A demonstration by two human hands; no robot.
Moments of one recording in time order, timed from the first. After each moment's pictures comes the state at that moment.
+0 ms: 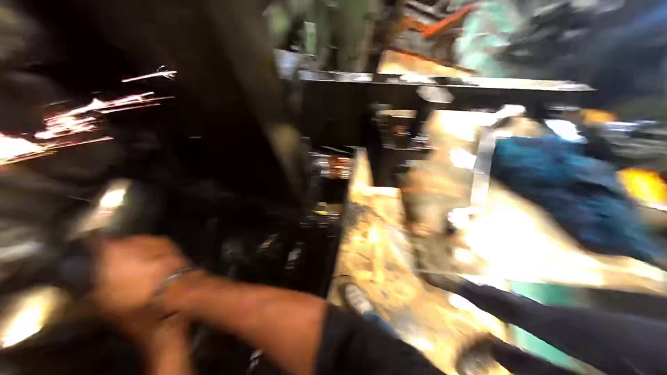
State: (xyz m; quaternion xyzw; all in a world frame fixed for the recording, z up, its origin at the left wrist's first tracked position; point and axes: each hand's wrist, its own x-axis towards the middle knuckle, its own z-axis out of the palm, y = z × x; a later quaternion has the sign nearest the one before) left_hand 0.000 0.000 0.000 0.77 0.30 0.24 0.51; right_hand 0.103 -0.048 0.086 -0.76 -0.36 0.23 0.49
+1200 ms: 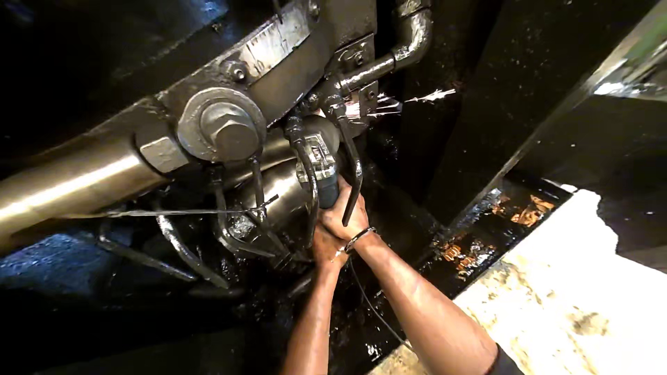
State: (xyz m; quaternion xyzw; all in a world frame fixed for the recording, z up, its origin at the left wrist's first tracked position) left_hand 0.018 0.016 -0.003 0.79 0.52 0.17 0.28; right_hand 0.113 0.008 0.040 -0.78 -0.36 0.21 0.46
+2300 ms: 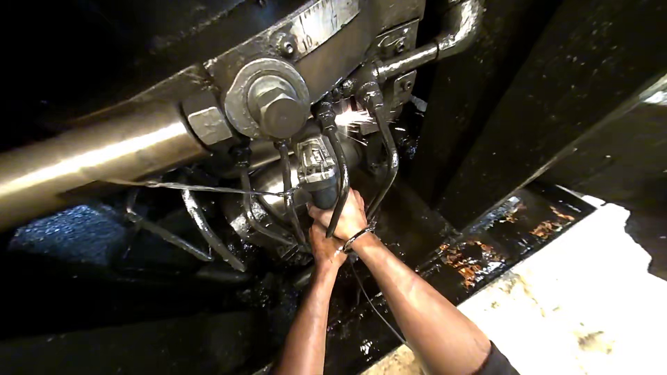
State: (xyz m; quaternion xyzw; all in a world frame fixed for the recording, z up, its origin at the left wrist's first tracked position) left_hand -0.015 0.037 -0.033 0.76 0.49 0.29 0.32; right_hand 0.082 0.025 0.034 -0.79 -0.38 0.23 0.44
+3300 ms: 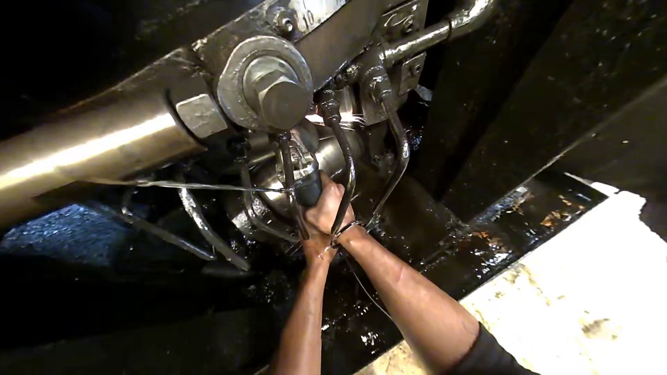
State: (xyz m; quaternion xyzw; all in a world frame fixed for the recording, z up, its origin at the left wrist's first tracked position) left_hand -0.033 0.045 -0.015 0.80 0.55 0.13 0.22; right_hand 0.061 0.051 0.039 -0.75 -0.43 0.23 0.45
